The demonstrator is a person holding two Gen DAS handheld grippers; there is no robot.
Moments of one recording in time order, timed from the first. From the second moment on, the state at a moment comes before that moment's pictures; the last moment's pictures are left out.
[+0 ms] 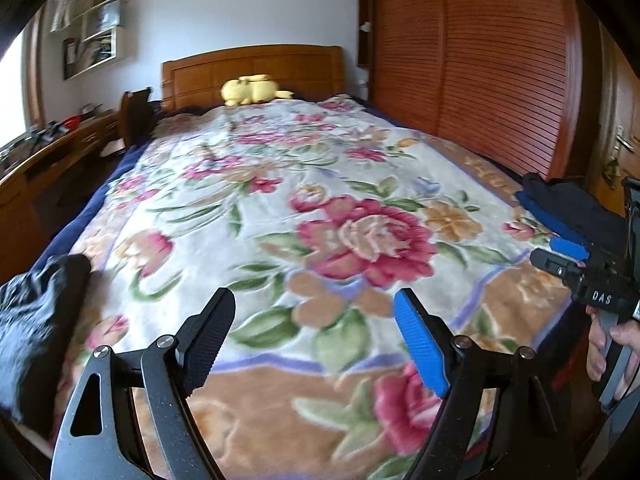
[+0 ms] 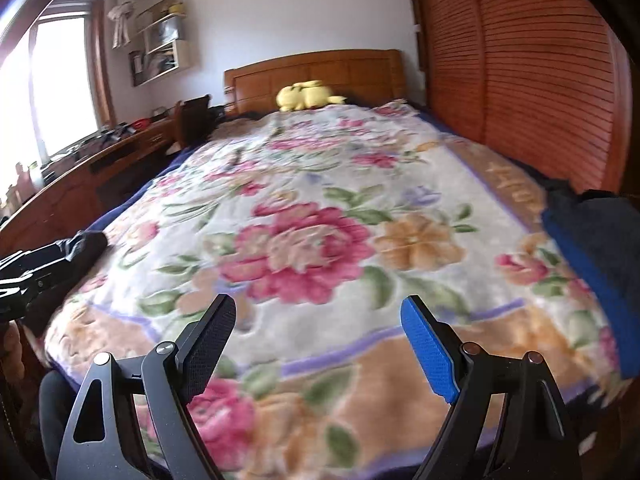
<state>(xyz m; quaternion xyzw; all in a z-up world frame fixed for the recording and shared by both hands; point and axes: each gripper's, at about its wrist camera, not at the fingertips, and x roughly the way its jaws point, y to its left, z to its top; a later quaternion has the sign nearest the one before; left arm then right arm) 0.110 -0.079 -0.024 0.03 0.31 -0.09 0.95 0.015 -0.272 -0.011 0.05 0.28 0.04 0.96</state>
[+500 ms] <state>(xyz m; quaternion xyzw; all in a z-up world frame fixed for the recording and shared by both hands) 0.082 -0.041 -0.008 0.00 0.28 -0.05 0.96 0.056 -0.238 -0.026 0.03 0.25 0.08 0.96</state>
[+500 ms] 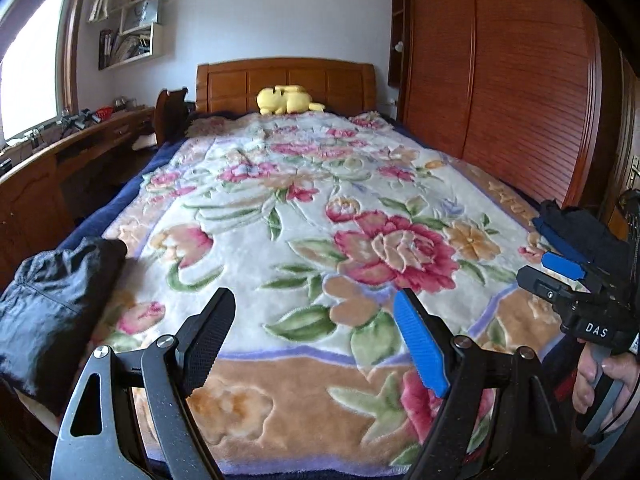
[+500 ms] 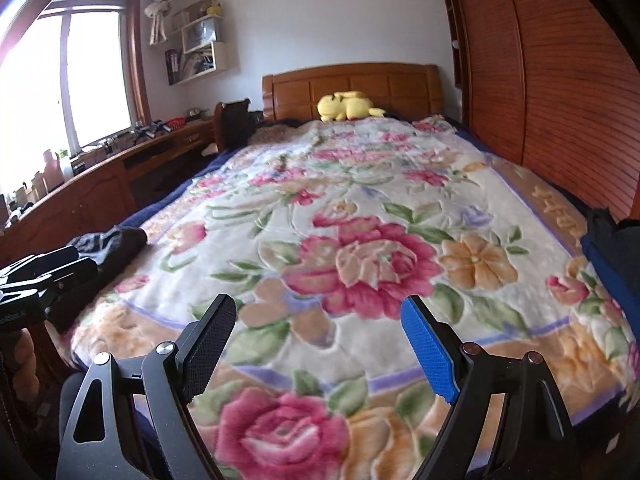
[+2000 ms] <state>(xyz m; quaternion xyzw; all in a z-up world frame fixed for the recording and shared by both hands) 0.057 -0.041 0.024 -0.01 0.23 -0.05 0.97 0.045 -0.239 -0.031 0.03 0.19 0.08 0.98</state>
